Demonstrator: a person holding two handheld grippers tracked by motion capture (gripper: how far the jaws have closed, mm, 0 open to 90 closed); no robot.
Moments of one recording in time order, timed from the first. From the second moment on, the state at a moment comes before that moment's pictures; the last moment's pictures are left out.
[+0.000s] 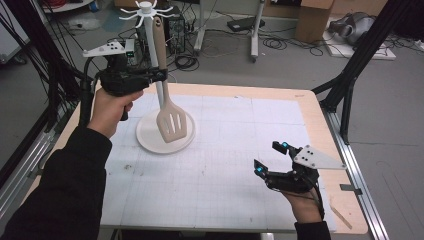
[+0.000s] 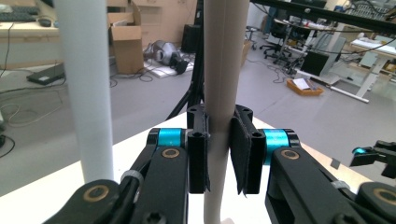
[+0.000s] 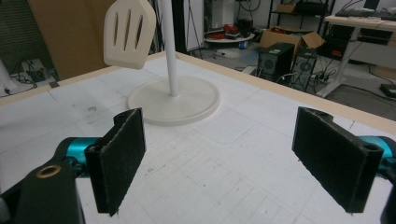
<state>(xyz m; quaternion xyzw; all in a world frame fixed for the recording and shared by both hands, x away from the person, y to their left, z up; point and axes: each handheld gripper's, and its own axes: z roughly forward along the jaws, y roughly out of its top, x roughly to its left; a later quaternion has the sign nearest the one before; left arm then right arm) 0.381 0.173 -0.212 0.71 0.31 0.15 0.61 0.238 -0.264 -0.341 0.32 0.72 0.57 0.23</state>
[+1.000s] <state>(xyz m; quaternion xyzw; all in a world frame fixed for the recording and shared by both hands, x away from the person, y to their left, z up) 0.298 0.229 -0.314 0.65 0.32 0.26 0.63 0.234 -0.286 -0.353 0.40 0.71 0.50 0.28</state>
